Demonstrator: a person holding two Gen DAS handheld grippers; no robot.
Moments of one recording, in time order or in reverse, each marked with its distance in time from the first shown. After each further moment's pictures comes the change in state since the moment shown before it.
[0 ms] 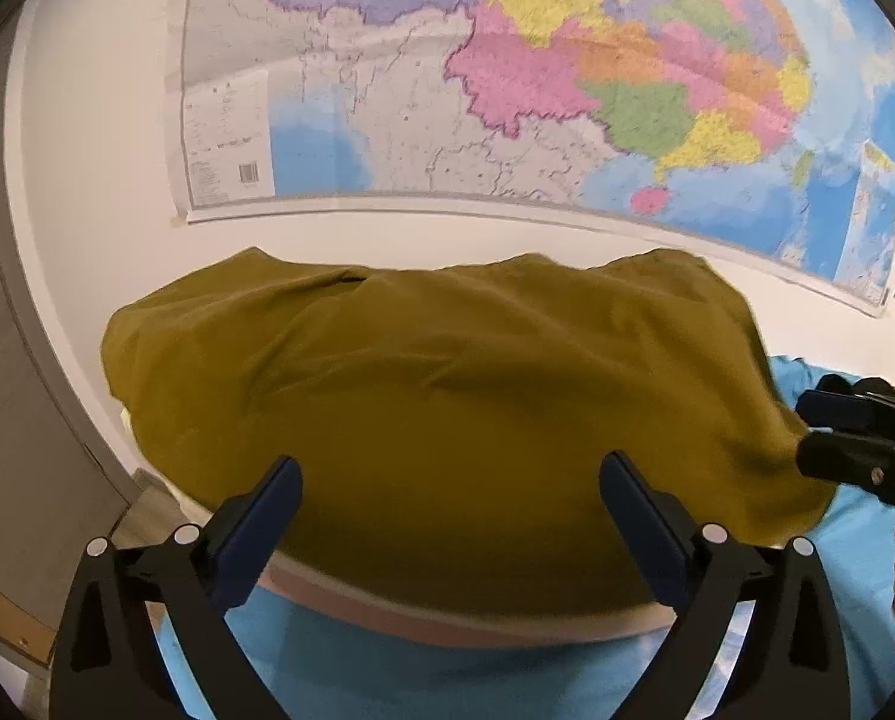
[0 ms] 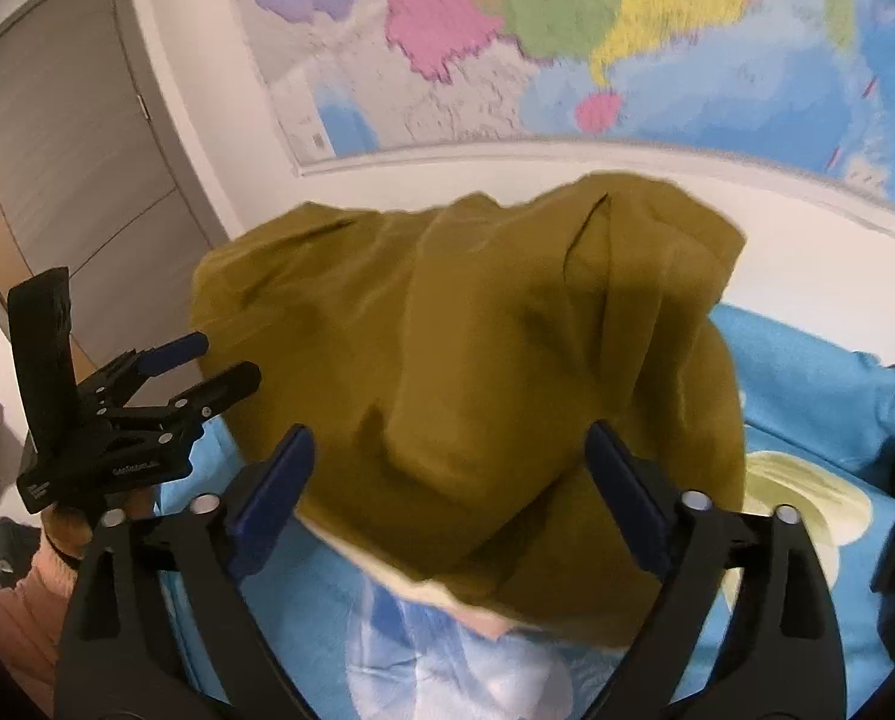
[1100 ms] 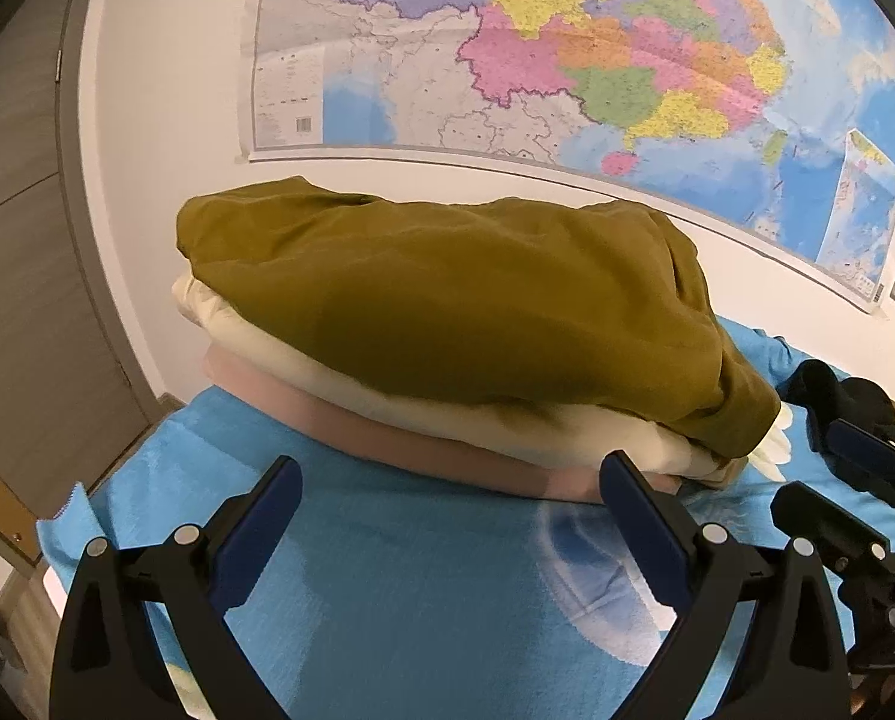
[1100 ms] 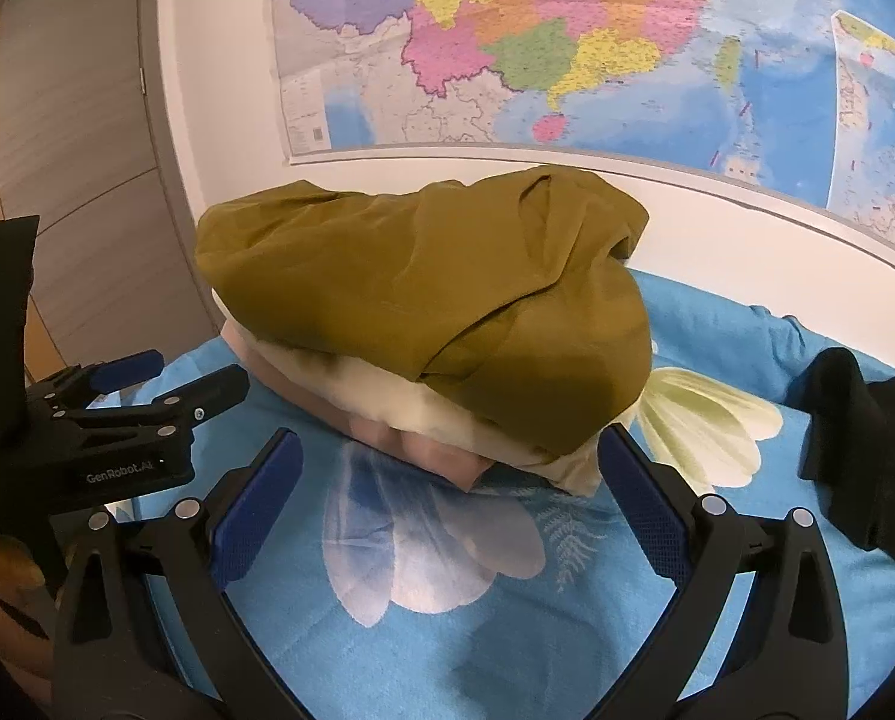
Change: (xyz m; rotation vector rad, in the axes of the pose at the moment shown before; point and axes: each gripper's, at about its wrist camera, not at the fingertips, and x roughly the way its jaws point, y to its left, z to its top) left arm -0.061 -0.061 -0.072 -0.133 0.036 0.107; right arm -0.061 0.031 -0.081 -0.082 -0.080 -0.174
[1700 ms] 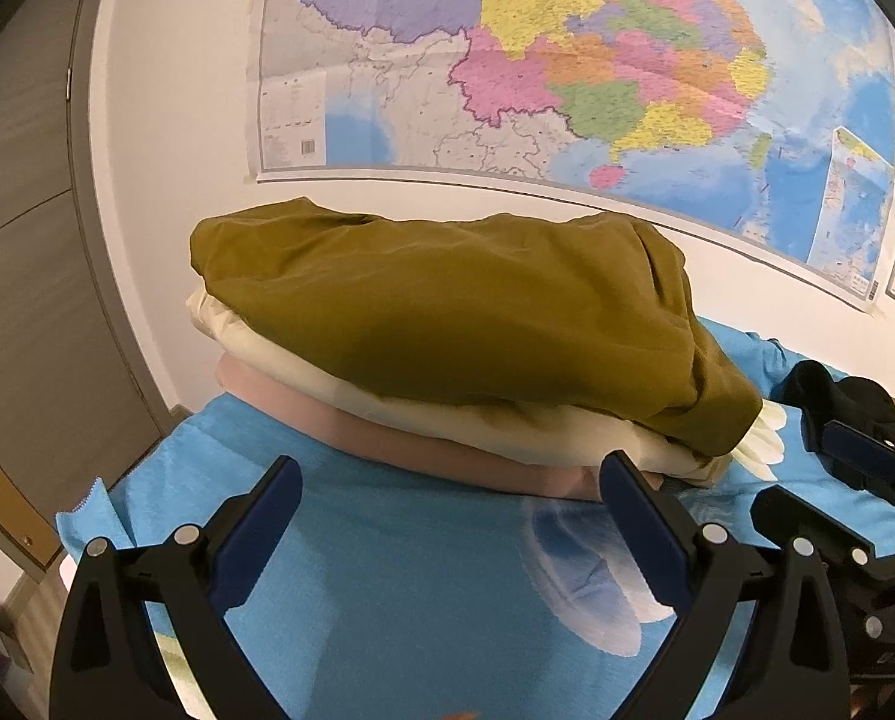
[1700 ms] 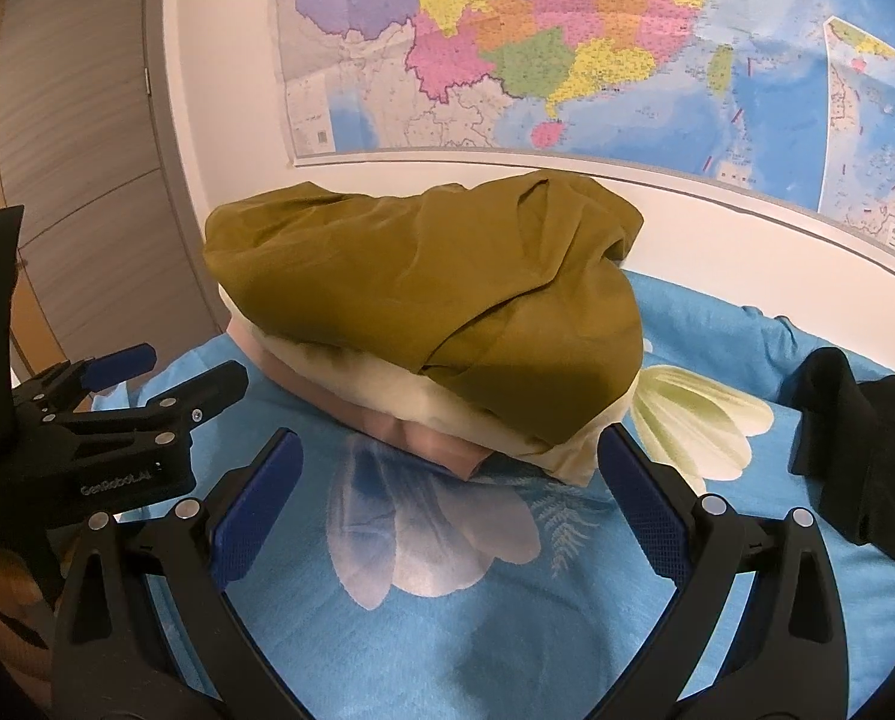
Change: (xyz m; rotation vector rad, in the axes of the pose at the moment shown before) left arm -0.021 -0.015 -0.004 0.012 -0.033 0.024; right arm -0.014 0.001 -0.001 -0.009 -0.007 -0.004
